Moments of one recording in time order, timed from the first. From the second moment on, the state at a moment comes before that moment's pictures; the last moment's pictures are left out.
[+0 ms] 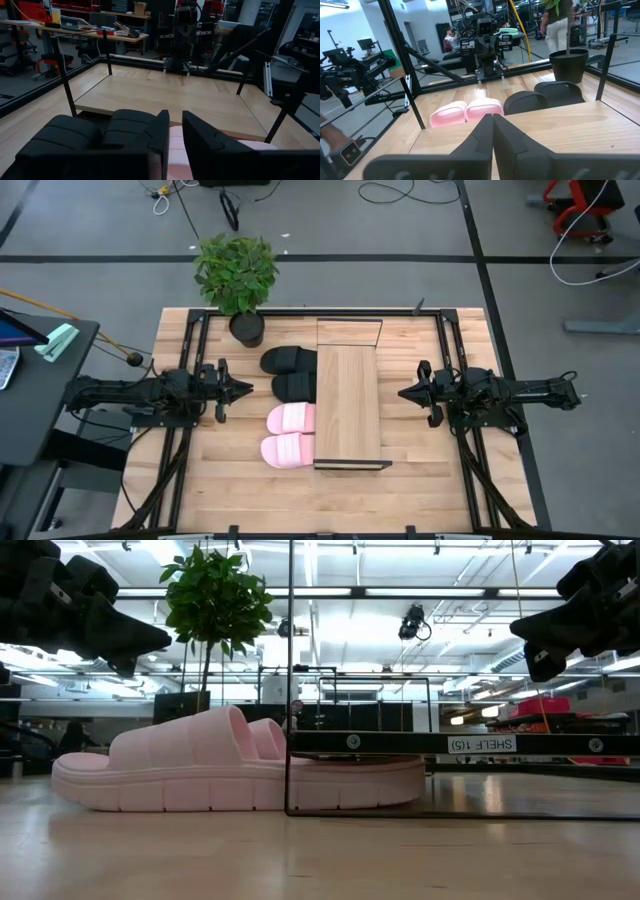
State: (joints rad) left arm -0.01 0.12 0.01 0.08 -0.13 -0.15; right arm 0.02 0.04 0.01 0.02 -0.01 0.23
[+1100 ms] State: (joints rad) left arm -0.01 0.12 0.01 0.08 -0.13 -0.15; right arm 0.02 0.04 0.01 0.02 -0.01 0.23
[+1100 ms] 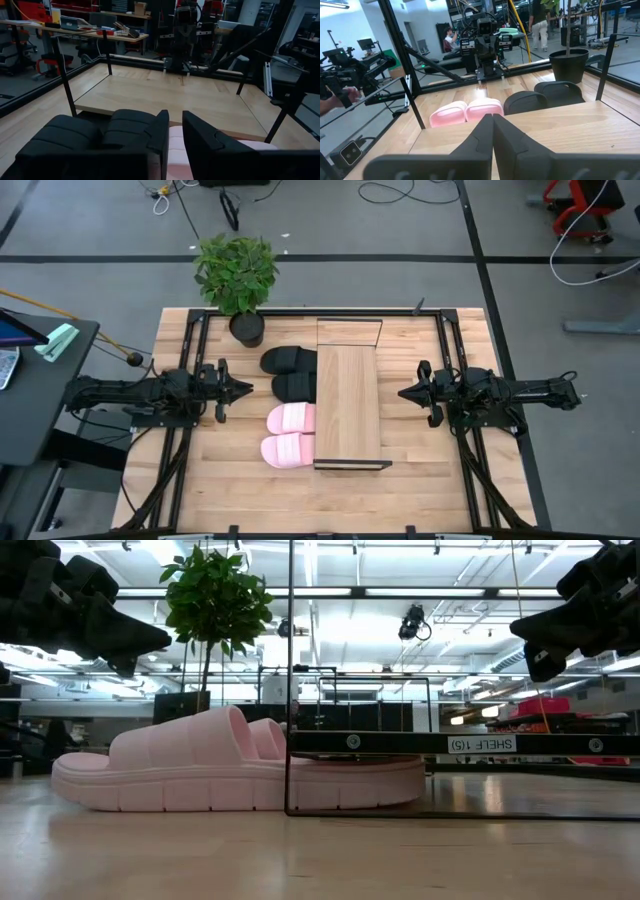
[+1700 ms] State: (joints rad) left arm -0.01 0.12 0.01 0.08 -0.13 -0.15; right arm 0.02 0.04 0.01 0.02 -0.01 0.23
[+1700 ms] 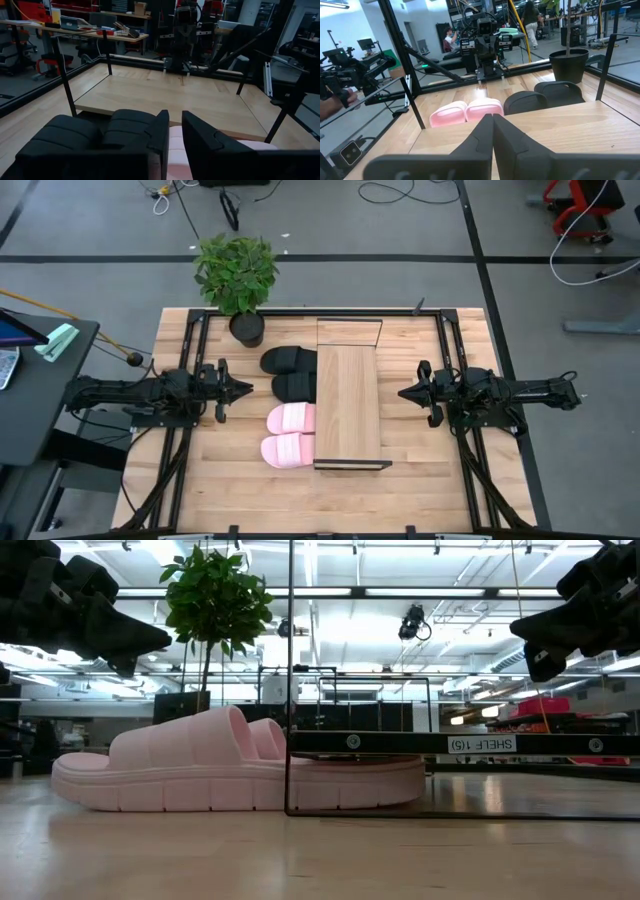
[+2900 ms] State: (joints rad) left arm -0.01 0.12 0.03 0.07 -0.22 -0.34; right arm 0.02 0.04 0.01 0.16 0.00 0.20
